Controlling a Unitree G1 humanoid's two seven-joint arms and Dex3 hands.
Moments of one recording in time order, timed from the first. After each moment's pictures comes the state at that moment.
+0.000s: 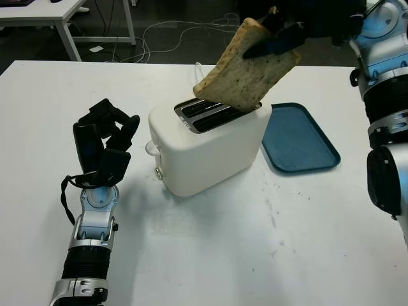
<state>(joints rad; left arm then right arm) -0.29 0.14 0.13 0.25 0.22 -0.38 0.33 -1.33 -0.51 0.17 1.00 -0.19 -0.40 0.87</state>
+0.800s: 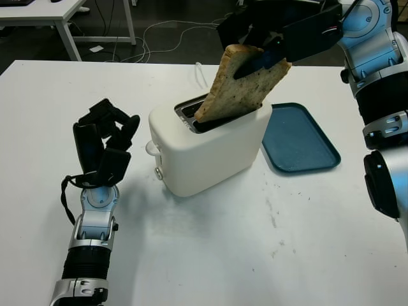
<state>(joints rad) -0.29 0.14 0.13 0.24 0.22 -0.38 0.33 -1.33 -0.50 0.28 0.83 -0.27 -0.37 0.94</state>
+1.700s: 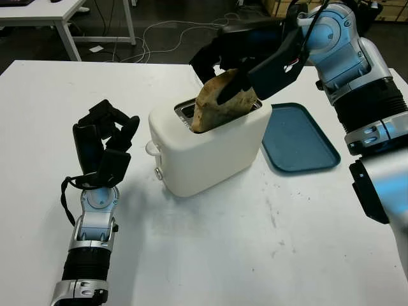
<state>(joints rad) -0.28 0.14 0.13 0.24 0.22 -0.38 0.33 -1.30 -0.46 0.38 0.76 -0.37 -0.50 0.91</state>
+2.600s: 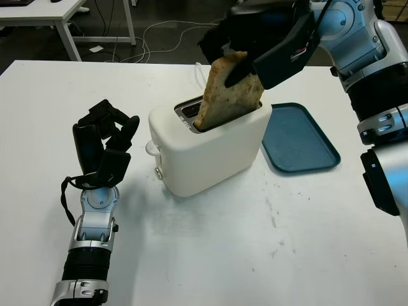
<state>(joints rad) -0.28 0.14 0.13 0.24 0.22 -0.38 0.33 -1.37 -0.50 0.38 0.80 -0.44 -0.51 0.84</state>
